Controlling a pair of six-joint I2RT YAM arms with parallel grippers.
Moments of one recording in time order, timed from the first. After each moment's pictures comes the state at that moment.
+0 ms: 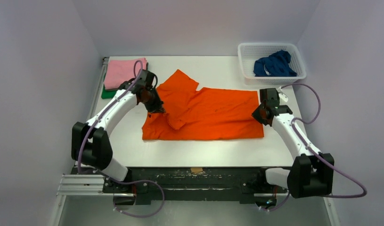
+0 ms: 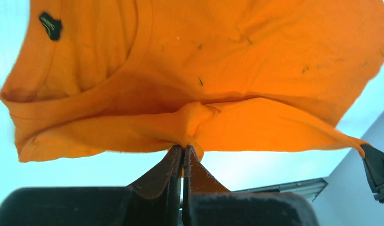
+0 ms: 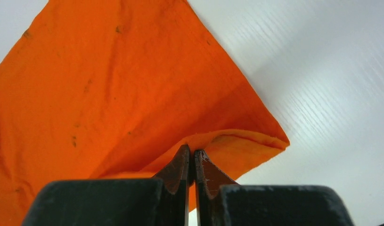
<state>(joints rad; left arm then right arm) -0.32 1.50 1.23 -0.82 0.16 -0.80 0.09 1.19 0.86 -0.65 0.27 0.82</state>
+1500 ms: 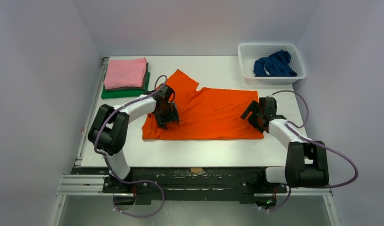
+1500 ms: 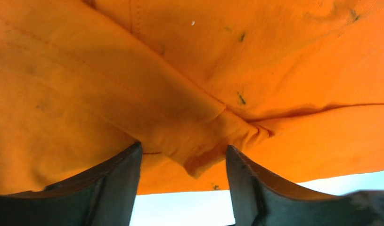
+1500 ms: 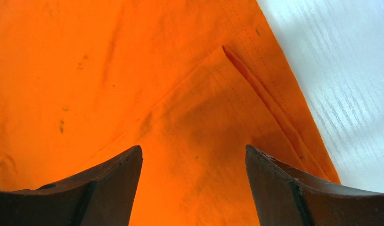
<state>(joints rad) -0.45 1.77 1.14 -0.66 0.10 -0.76 0.03 1.31 0.65 -0.23 0.03 0.69</state>
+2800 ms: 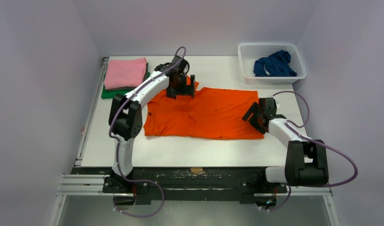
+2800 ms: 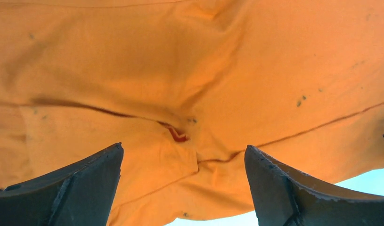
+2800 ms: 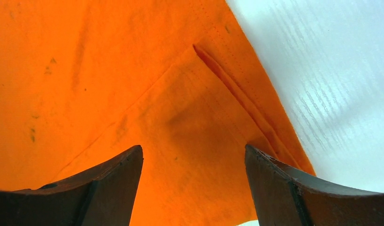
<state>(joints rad) -0.49 2.11 1.84 -0.83 0.05 -0.47 0.03 1.35 0.65 -0.27 0.09 0.68</state>
